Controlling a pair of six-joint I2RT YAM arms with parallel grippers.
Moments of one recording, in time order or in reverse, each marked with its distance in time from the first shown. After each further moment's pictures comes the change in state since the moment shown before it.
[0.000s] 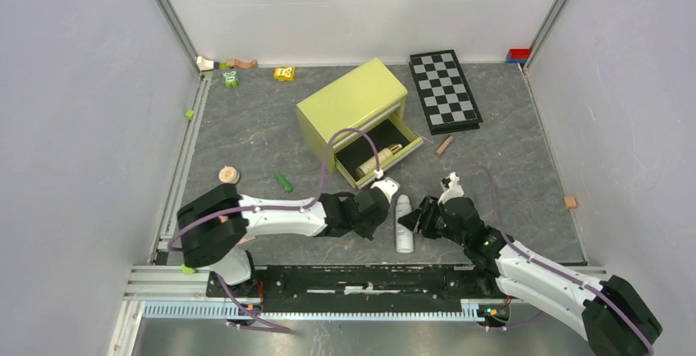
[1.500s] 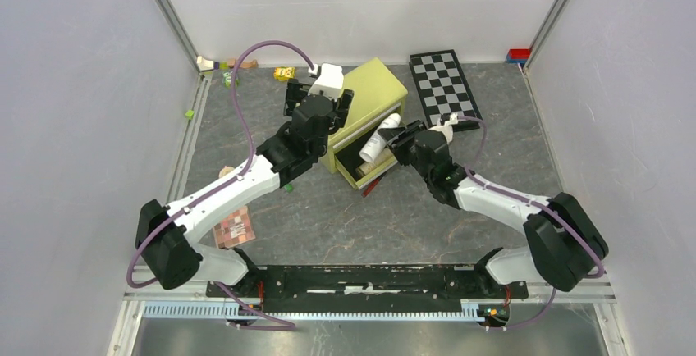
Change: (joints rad) left arm 0.421 -0.268 0.315 0.143 -0.581 0.549; right arm -0.092 0.598 0.589 0.249 0.310 0.351
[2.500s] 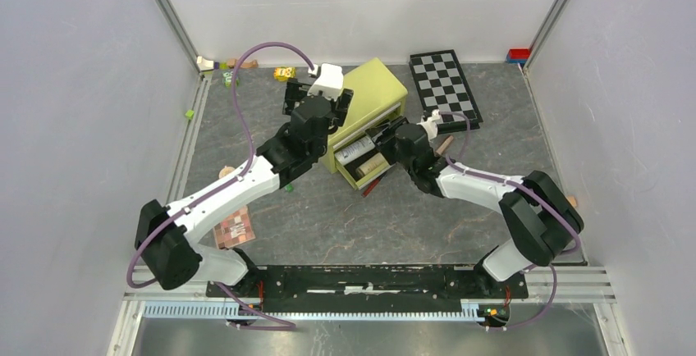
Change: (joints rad) left arm 0.002 -0.014 -0.023 0.066 -0.018 0.049; right arm 0.043 0.198 0.143 -0.056 0.032 0.026
